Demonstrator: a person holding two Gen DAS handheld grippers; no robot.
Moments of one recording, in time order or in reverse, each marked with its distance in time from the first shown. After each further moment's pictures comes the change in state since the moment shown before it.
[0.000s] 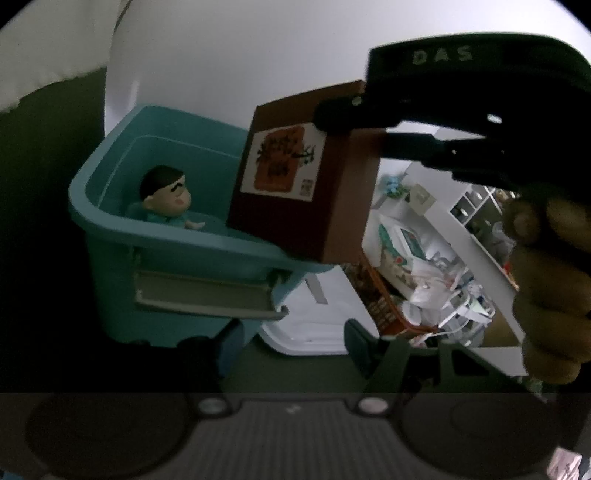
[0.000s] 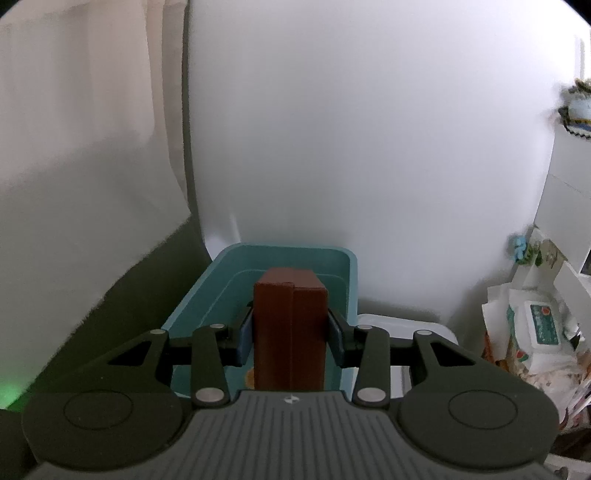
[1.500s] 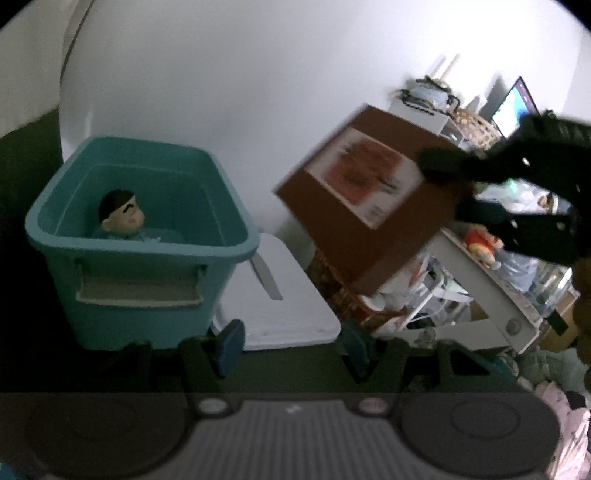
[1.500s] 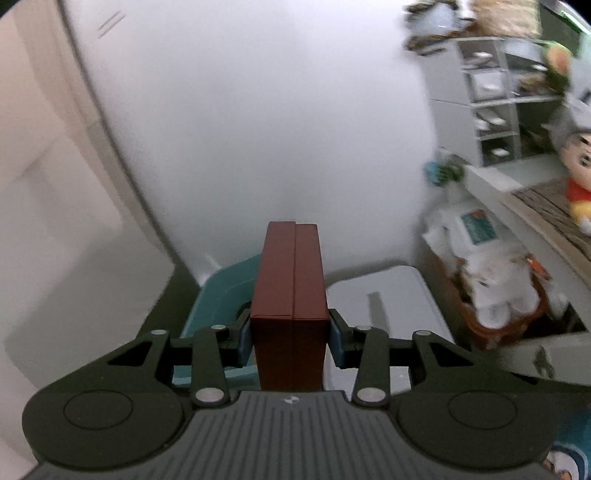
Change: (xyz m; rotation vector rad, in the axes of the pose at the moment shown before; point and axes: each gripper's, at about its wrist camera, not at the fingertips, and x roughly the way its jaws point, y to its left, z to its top) left arm -0.022 -0.048 -0.011 0.138 -0.028 -0.043; right arm -0.109 -0.101 -0.042 0.414 -0.038 0.069
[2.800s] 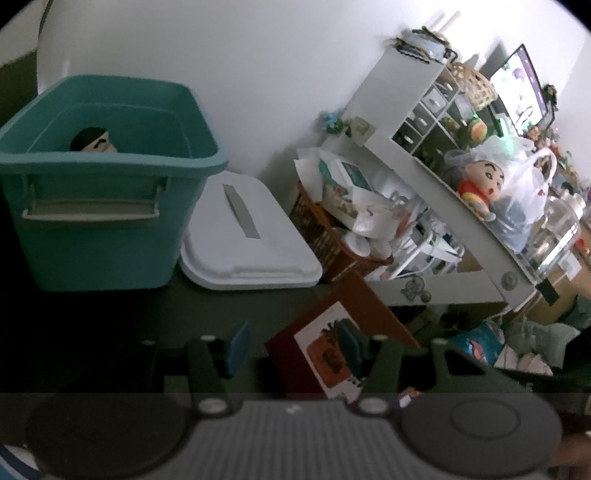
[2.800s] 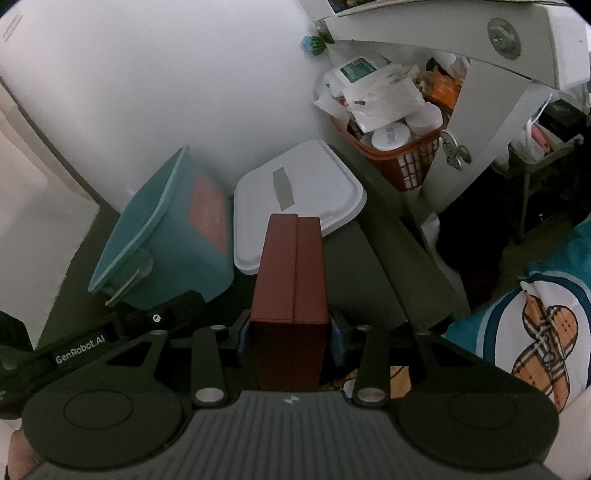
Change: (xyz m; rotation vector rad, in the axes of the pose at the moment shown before) left arm 0.035 -0.001 -0.027 -0.019 0.161 -0.070; right arm -0.012 -0.111 -0.136 0.272 0.172 -0.104
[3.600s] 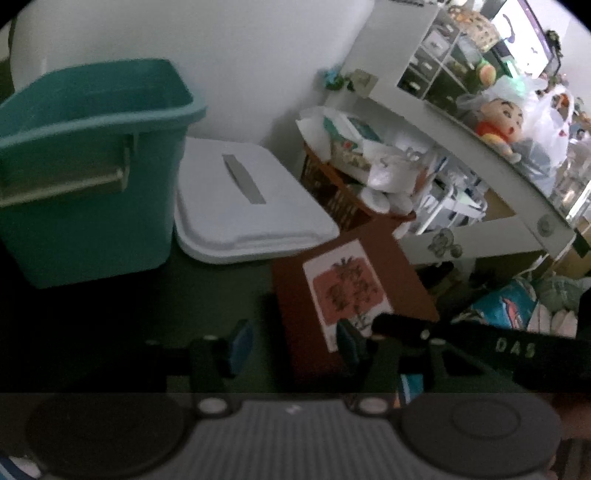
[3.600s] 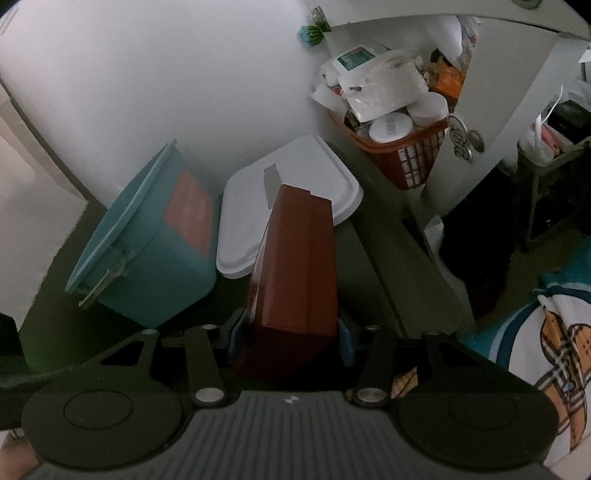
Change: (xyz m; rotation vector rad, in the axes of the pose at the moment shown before) left arm 0.032 -0.014 -0.012 0.113 0.084 0.083; right arm 0.036 -0.018 -0.001 -0.022 -0.007 0.016
